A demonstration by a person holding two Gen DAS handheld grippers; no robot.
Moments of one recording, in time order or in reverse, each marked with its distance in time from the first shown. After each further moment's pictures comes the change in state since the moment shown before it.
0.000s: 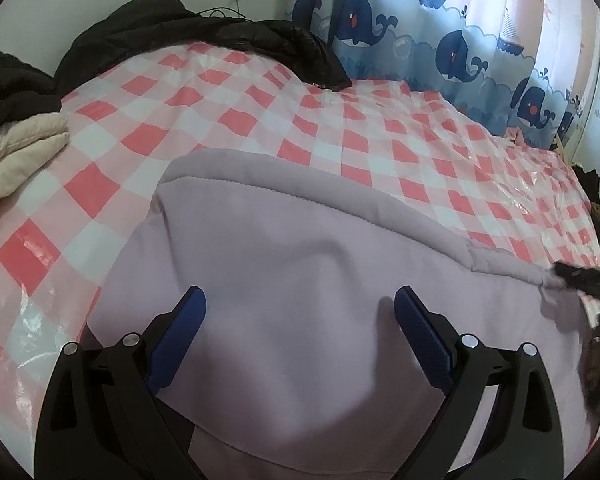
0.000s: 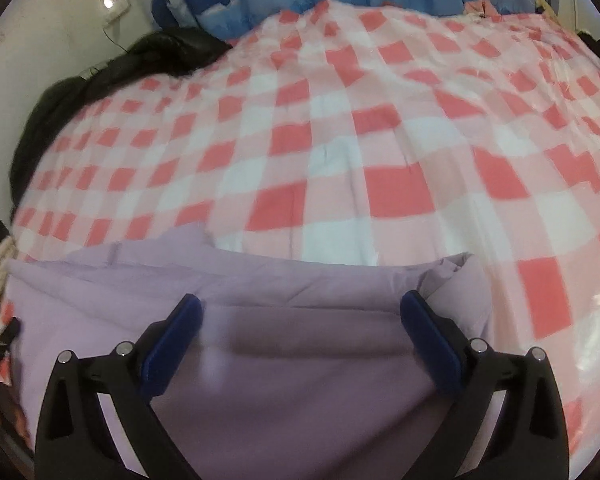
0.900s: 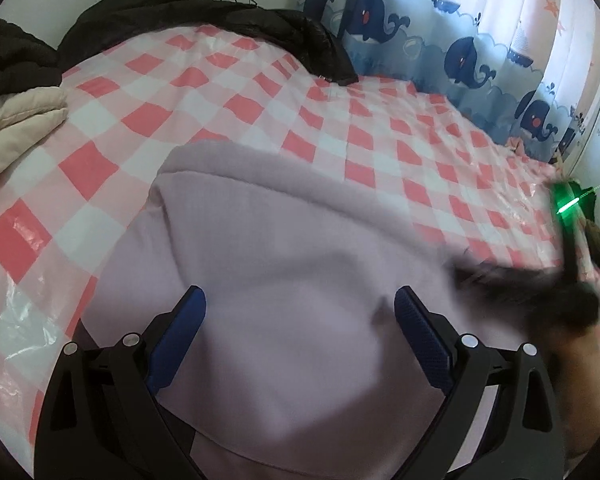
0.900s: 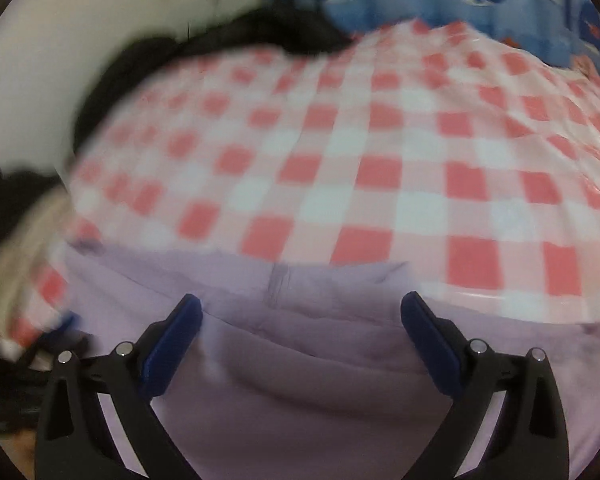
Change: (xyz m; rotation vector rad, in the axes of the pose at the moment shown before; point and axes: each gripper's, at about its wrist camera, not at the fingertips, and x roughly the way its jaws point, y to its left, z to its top) left arm 0.006 0.011 0.000 -0.074 0.019 -0.041; right arm 0.066 0.145 0.009 -0.262 0.108 0.124
